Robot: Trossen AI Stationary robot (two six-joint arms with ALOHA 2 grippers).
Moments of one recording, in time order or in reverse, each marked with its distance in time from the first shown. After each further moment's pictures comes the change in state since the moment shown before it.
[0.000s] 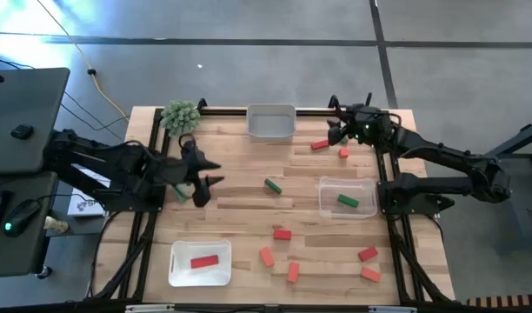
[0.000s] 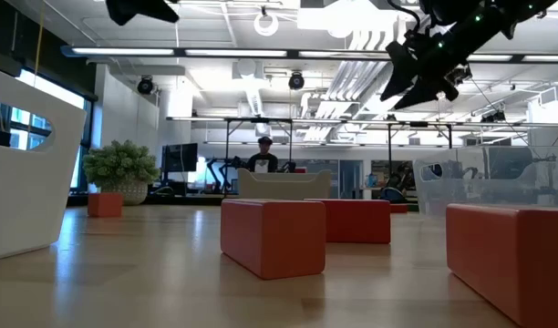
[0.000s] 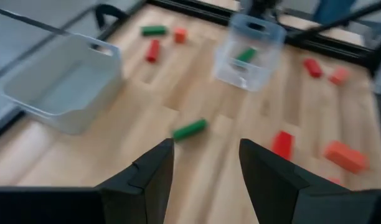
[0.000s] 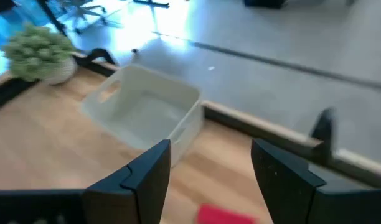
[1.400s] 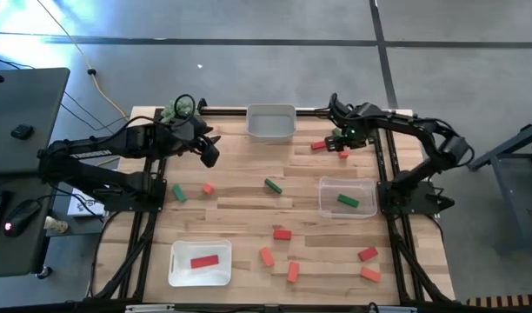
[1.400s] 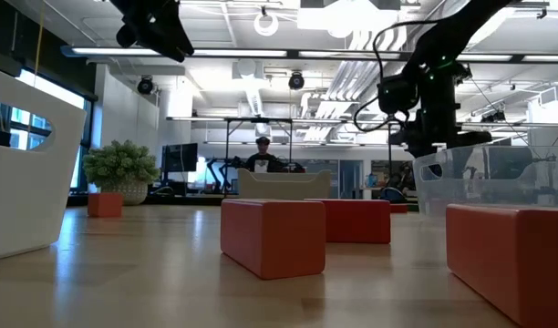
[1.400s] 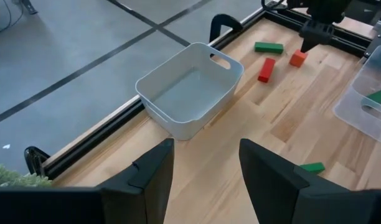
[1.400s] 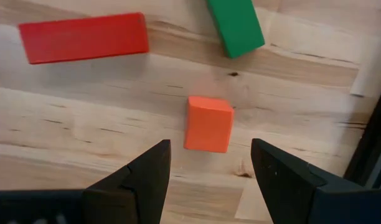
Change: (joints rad) left arm 0.434 -0.006 0.000 -0.001 0.008 0.106; right arm -0.222 0.572 0.235 -0.694 -0.255 0.288
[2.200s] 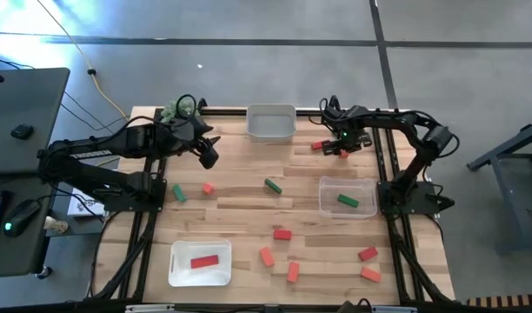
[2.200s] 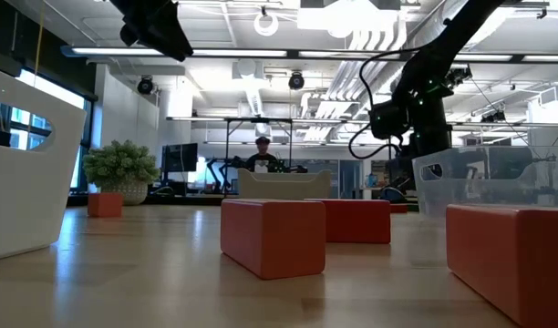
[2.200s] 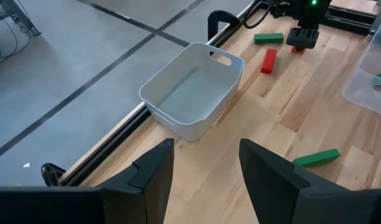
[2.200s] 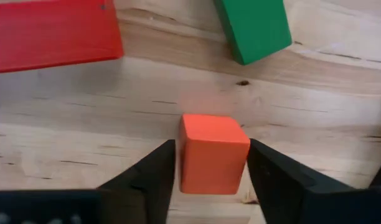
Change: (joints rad) left arm 0.000 0.000 0.000 0.000 -0.003 0.128; right arm 0.000 0.168 -0.001 0.062 0.017 0.008
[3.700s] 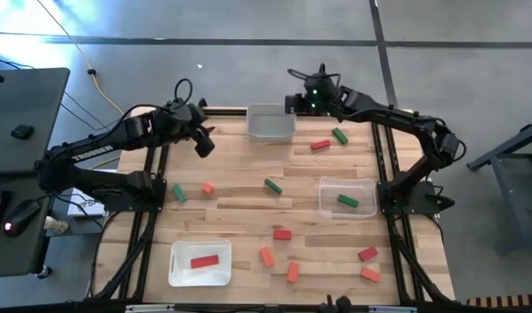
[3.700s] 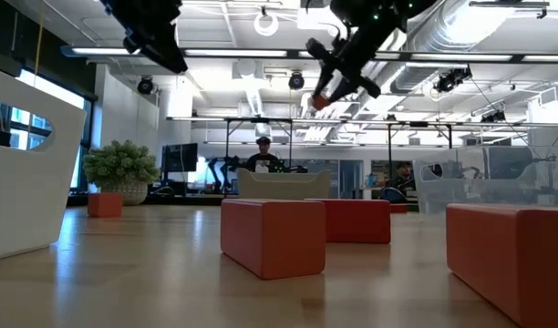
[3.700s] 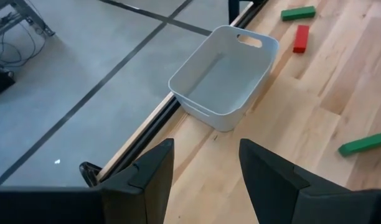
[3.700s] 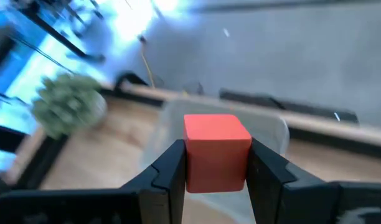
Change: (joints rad) left arm 0.226 0.000 0.000 -0.012 0.139 0.210; right arm 0.224 -0.107 0.431 0.465 0.140 0.055
